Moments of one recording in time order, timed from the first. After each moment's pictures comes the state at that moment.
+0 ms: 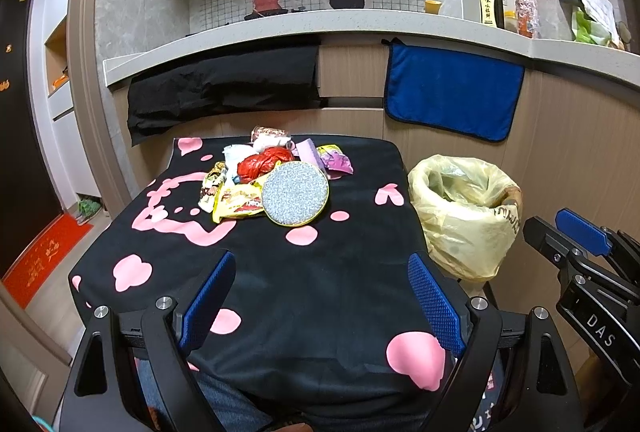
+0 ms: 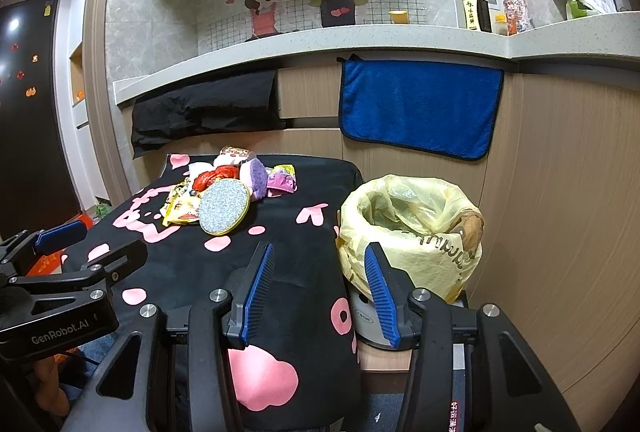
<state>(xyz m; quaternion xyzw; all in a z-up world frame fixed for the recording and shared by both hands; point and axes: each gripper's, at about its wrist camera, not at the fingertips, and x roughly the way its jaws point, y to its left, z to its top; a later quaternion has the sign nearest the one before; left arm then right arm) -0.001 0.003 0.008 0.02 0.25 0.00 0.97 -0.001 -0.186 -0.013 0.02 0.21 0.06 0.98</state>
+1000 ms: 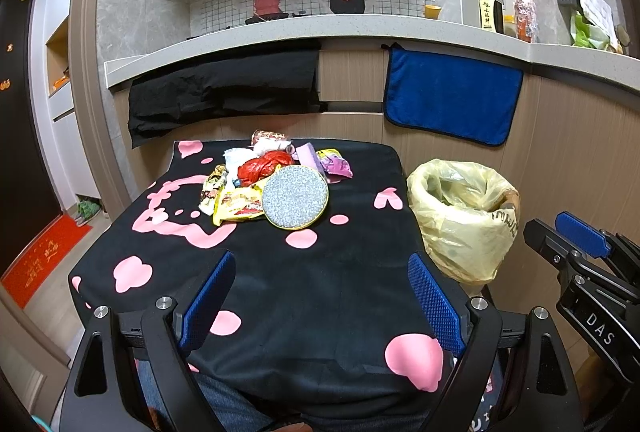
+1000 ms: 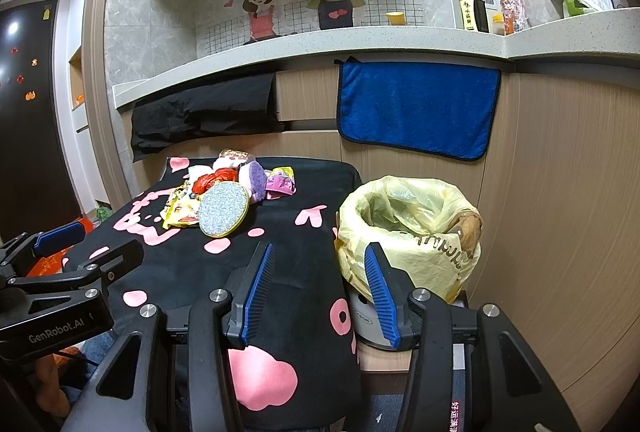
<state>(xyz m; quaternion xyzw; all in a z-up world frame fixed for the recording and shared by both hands) -0.005 0.002 0.010 0.02 0.25 0.00 0.97 -0.004 -0.187 -0.012 0.02 0.20 0.06 0.98</state>
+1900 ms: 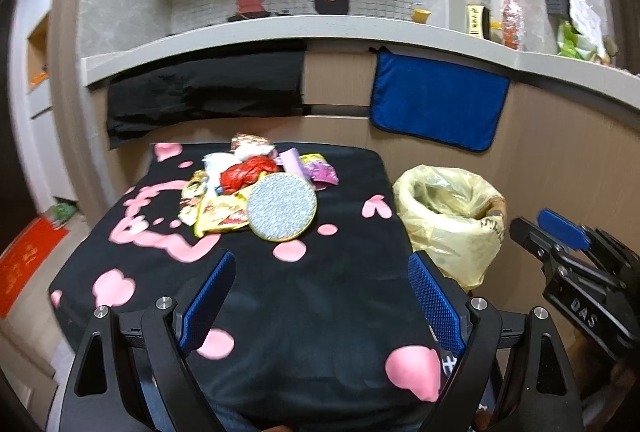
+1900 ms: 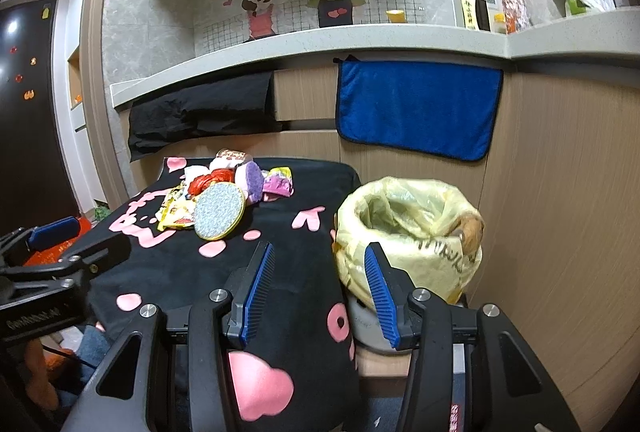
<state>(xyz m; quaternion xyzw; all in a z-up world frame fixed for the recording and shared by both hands) 0.024 0.025 0.017 0.00 0.25 -0.06 0.97 0.012 -0.185 -0.012 0.01 0.20 0.06 0.98</state>
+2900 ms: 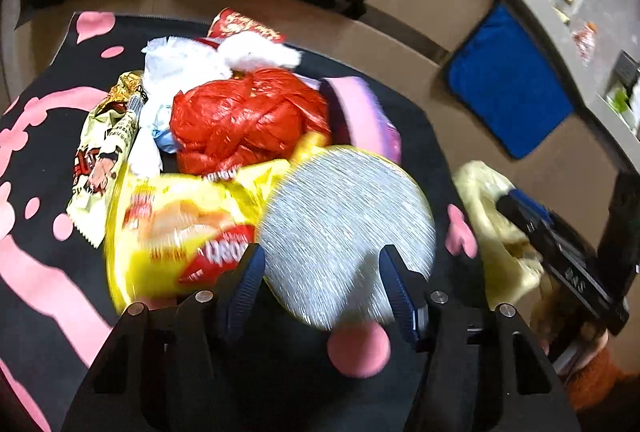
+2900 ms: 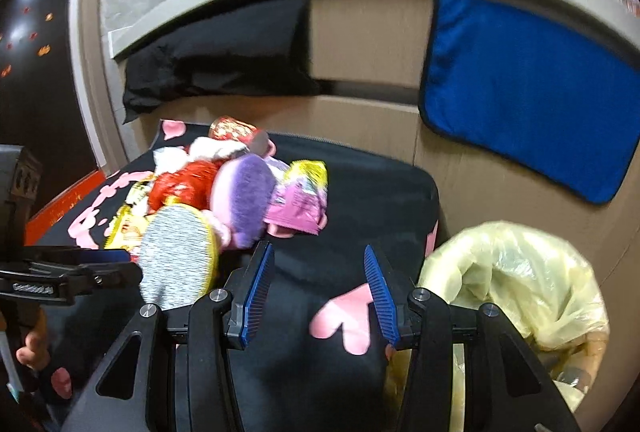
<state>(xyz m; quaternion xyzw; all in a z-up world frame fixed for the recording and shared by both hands) 0.286 0.127 -0.089 -0.16 0.43 -0.15 0.88 0.271 -0.141 -0.057 -0.02 0.30 0.15 0.94</state>
